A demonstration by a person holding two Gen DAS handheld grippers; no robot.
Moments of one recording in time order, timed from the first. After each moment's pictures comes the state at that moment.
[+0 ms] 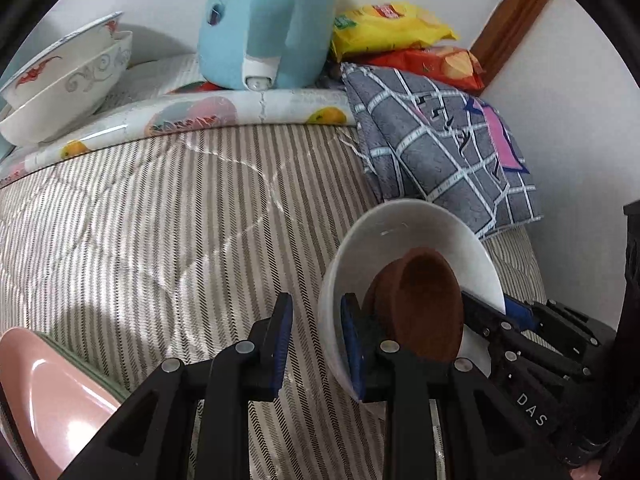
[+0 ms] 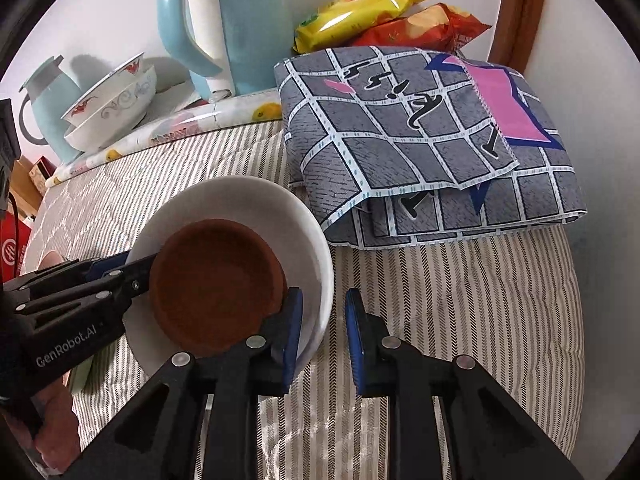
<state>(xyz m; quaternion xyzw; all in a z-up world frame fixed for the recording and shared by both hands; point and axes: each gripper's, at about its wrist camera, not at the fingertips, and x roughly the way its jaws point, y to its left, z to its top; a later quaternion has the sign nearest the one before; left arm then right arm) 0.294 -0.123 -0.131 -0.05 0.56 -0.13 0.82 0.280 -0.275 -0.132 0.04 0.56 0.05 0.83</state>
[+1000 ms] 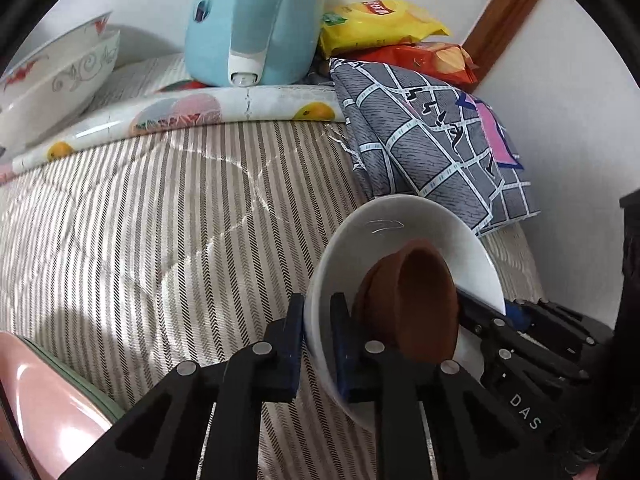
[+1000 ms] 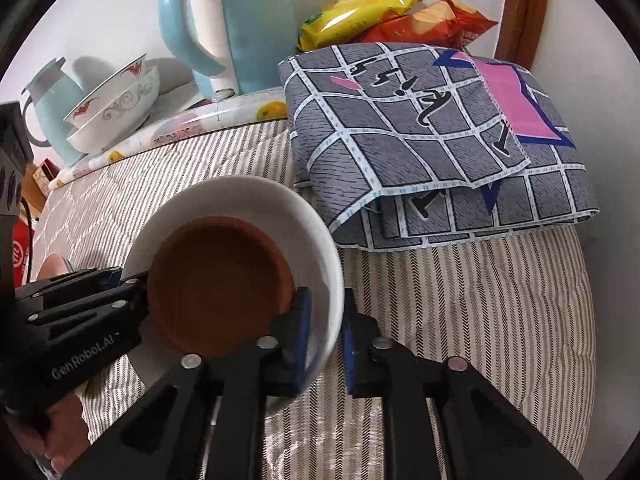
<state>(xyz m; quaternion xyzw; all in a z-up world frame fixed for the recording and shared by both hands) 0.292 -0.128 -0.138 -0.05 0.55 -0.15 0.82 0.282 -0.273 -0.138 0.04 0.55 0.05 0.83</state>
